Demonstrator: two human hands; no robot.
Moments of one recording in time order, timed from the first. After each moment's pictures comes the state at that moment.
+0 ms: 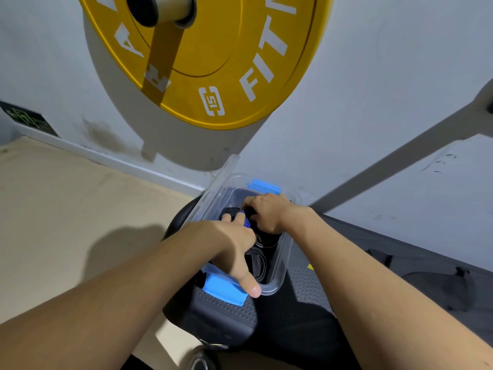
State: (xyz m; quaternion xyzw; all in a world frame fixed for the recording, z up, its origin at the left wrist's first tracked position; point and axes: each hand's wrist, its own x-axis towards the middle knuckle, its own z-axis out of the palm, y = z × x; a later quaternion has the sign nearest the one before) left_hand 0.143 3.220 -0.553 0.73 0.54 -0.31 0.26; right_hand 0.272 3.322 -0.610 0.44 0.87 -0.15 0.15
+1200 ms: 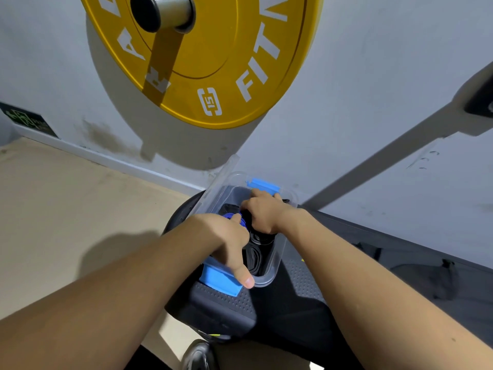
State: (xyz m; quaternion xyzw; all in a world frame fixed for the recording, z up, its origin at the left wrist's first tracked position) left_hand 0.150 3.214 -0.540 0.73 0.52 -0.37 0.25; right_hand 0.274 3.302 -0.604 0.44 0.87 -0.16 0.15
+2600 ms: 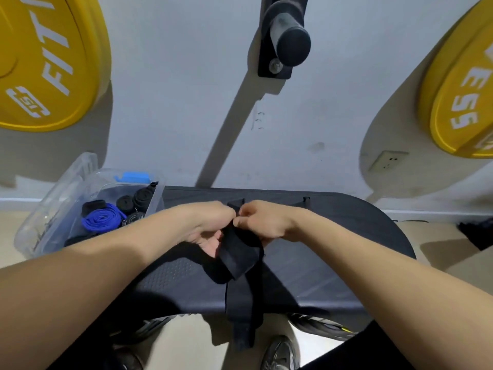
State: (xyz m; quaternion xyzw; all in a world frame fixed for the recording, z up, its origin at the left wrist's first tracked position) left_hand 0.377 3.189 -0.552 0.56 0.59 -0.05 0.58; right_hand 0.536 3.158 -0.542 0.63 0.60 -0.48 -0.05
